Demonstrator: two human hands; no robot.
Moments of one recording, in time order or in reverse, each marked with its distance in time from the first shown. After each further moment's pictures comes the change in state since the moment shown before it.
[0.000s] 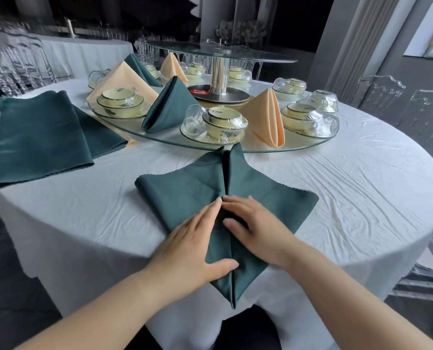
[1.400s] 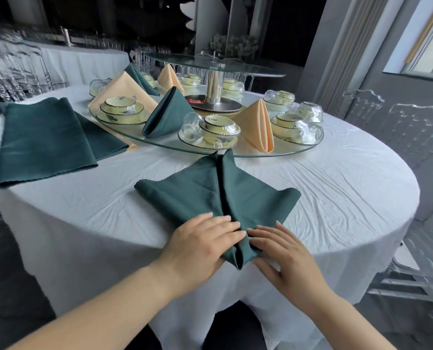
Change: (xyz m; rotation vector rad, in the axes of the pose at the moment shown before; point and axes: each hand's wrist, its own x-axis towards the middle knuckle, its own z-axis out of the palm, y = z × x) left_hand -0.004 0.007 0.001 0.277 0.316 0.567; right_hand -0.082 0.010 0.005 -0.170 0.339 -0.146
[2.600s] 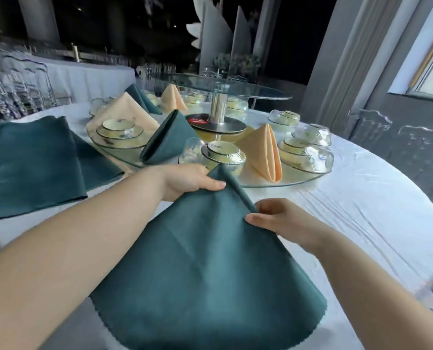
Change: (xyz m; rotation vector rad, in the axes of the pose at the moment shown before) left_hand 0.119 -0.118 -0.047 -1.125 -0.510 -0.914; right_hand 0.136 0.036 -0.031 0.673 -0.405 0.701
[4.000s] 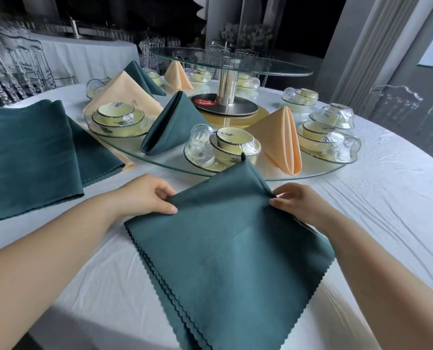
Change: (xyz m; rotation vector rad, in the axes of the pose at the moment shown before) left_hand 0.002 -0.073 -0.052 0.384 0.313 -0.034; right_hand 0.072 0.041 -0.020 -0.161 0.183 0.112
